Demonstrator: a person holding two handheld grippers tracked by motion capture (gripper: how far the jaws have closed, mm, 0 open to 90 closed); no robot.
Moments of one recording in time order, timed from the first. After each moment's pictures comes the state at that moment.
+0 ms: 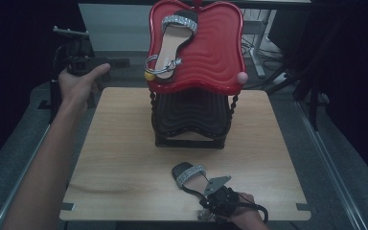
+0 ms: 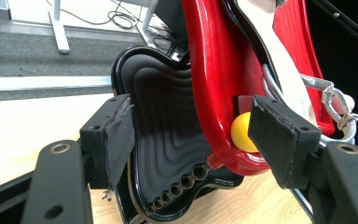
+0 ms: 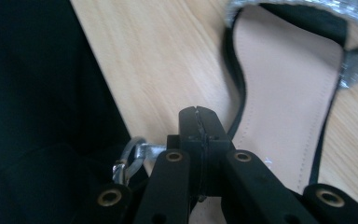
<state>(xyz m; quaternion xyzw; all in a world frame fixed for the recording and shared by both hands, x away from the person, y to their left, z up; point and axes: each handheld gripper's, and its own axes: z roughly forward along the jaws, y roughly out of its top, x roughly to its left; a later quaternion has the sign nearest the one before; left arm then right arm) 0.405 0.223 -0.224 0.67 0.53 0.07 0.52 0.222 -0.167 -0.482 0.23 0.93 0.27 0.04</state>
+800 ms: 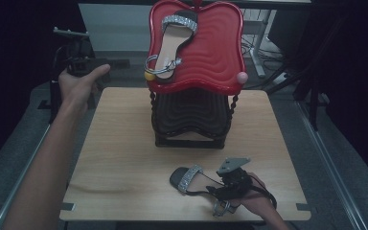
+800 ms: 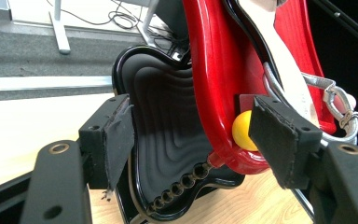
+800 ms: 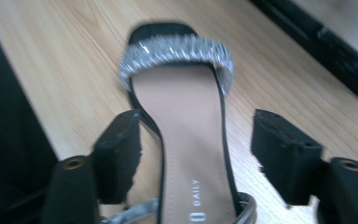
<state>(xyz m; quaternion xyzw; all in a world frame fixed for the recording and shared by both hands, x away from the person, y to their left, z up) 0.404 0.222 -0.225 0.67 0.53 0.07 0.52 0.258 -0.197 -0.455 0.29 0.90 0.31 0.10</state>
